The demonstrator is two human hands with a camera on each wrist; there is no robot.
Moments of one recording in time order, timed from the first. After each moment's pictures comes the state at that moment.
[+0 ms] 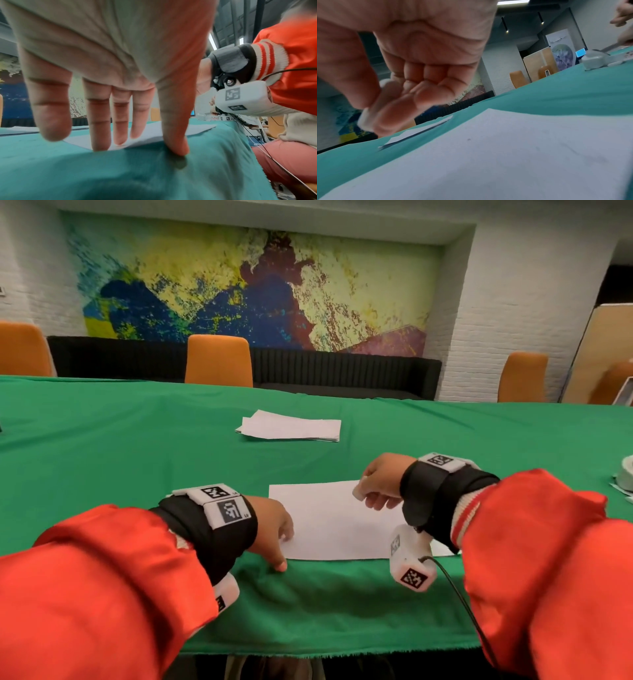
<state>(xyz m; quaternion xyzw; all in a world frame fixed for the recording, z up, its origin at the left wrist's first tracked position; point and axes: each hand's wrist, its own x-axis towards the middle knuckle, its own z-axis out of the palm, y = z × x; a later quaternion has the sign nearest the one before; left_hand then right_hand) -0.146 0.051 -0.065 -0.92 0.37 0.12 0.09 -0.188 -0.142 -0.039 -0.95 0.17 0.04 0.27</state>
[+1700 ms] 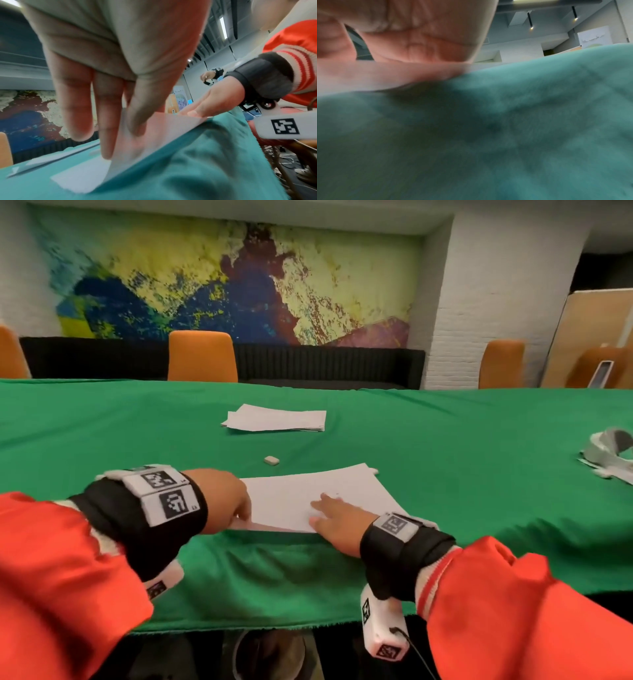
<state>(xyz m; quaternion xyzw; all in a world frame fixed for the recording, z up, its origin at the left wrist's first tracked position) -0.163 0.082 -0.045 -0.90 0.37 0.02 0.23 -0.222 -0.102 -0.111 -0.99 0.07 0.07 0.14</state>
